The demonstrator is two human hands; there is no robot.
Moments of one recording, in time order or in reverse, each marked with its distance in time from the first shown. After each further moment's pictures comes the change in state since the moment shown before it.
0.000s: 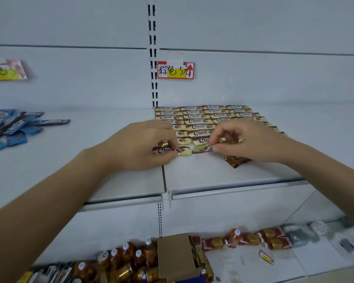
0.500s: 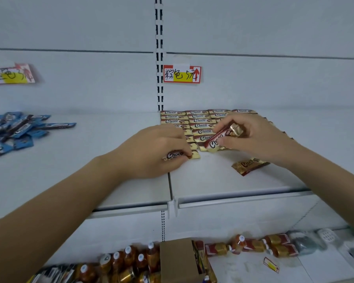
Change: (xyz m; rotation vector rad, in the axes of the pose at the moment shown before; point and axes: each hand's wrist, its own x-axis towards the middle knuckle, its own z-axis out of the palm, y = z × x) left_hand 0.005 -0.001 0.011 0.011 0.109 0.145; right_hand 0.010 0.001 0.002 0.205 0.158 0.084
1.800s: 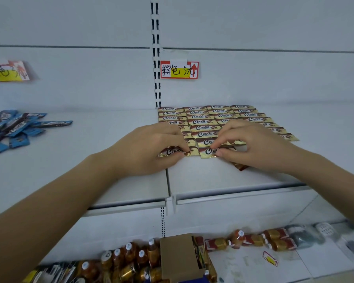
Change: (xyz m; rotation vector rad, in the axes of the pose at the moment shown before) left_hand -0.004 -0.004 0.003 -0.048 -0.025 -0.055; right_hand -0.010 0.014 0.004 -0.376 -0.089 -0.196
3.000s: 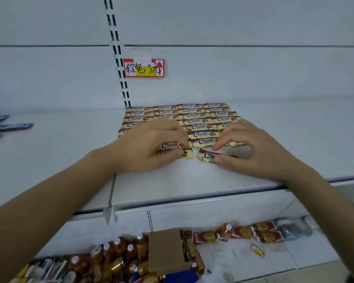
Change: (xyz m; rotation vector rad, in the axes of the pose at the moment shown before) left_hand 0.068 0.031 0.026 -0.084 -0.029 0.106; right_hand -0.045 0.060 -0.024 0.157 0.160 -0.073
